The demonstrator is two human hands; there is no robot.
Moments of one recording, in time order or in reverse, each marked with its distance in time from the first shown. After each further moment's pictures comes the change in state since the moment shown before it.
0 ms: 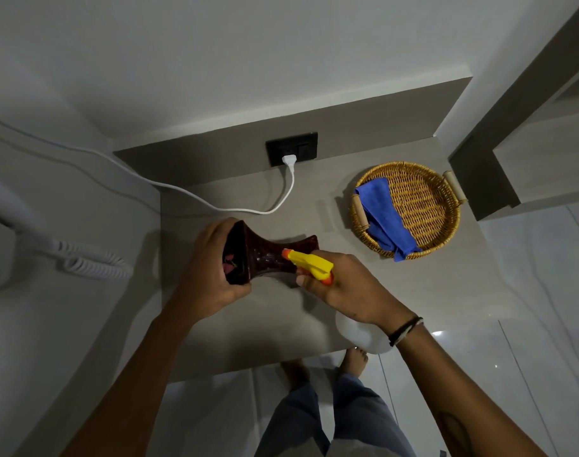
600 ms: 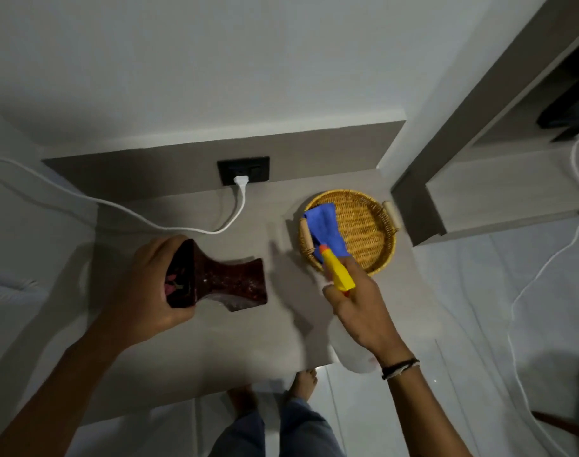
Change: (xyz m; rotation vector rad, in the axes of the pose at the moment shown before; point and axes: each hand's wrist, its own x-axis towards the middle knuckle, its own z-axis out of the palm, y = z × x) left_hand 0.011 0.012 -0.001 0.121 -0.060 0.021; right_hand -0.052 0.032 -0.066 0.061 0.389 0.236
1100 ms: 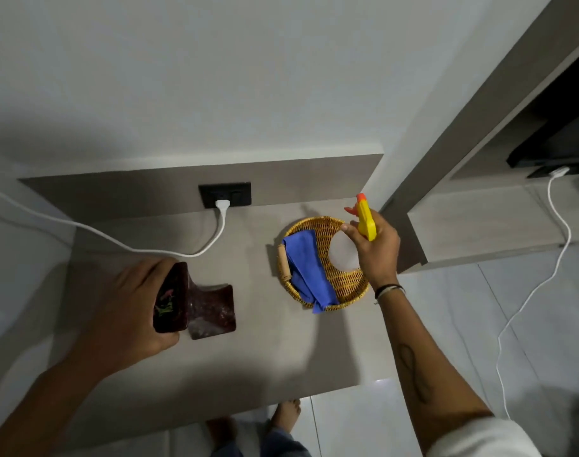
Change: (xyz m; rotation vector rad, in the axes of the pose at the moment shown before) left_hand 0.014 0.031 0.011 0.215 0.011 0.032; right_hand 0.140 0.039 -0.078 0.079 0.374 -0.122
